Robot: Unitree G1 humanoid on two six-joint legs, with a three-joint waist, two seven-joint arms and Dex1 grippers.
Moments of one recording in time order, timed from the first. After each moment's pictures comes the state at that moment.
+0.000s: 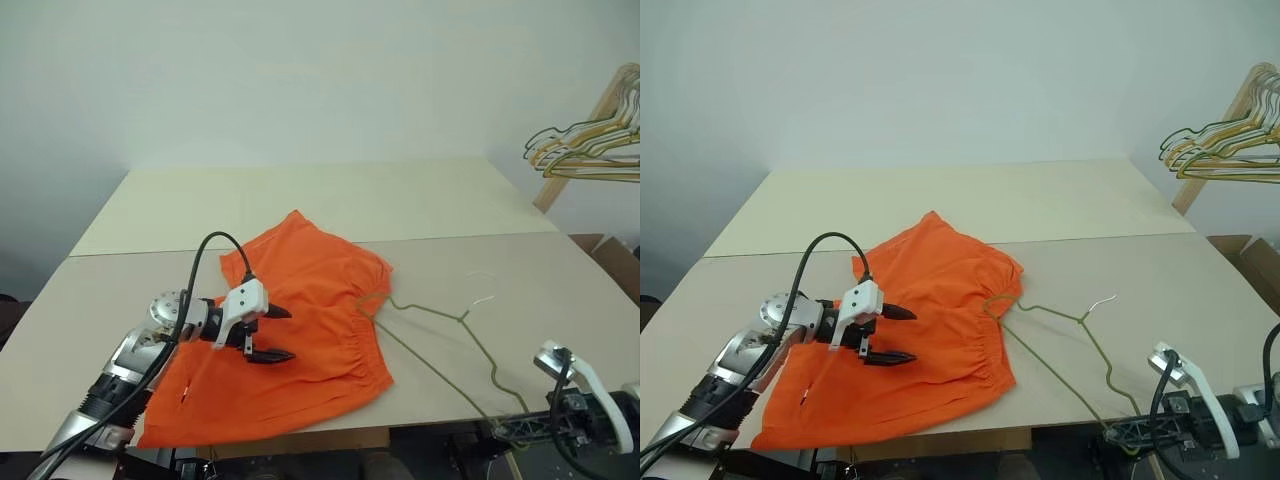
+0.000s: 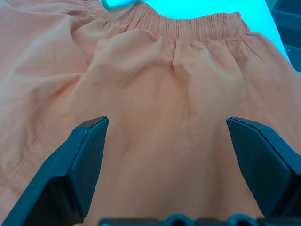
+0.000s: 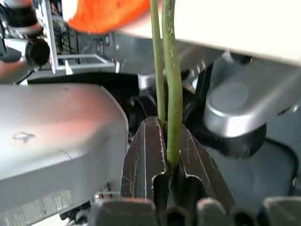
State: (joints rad) left arm -0.32 0.68 -0.24 -0.01 -0.23 0.30 -1.24; right arm 0.22 -1.27 -0.12 -0.12 0.96 1.39 1.35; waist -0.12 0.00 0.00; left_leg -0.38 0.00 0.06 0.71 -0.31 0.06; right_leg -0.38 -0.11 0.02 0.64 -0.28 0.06
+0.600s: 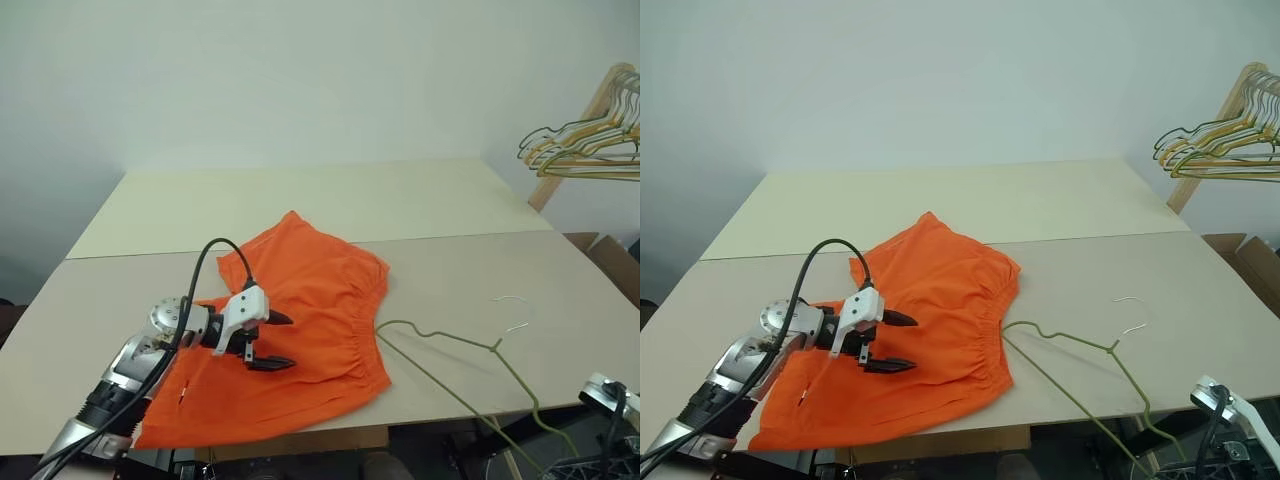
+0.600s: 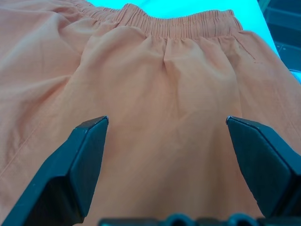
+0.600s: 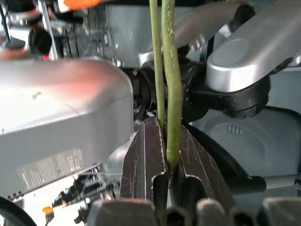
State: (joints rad) left arm -0.30 0.68 -0.24 -0.03 -0.24 0.30 -1.24; right arm 0.62 -1.35 -0.40 -0.21 0.90 1.31 1.52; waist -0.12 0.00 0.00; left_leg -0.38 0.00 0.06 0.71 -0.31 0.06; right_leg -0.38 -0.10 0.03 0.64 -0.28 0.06
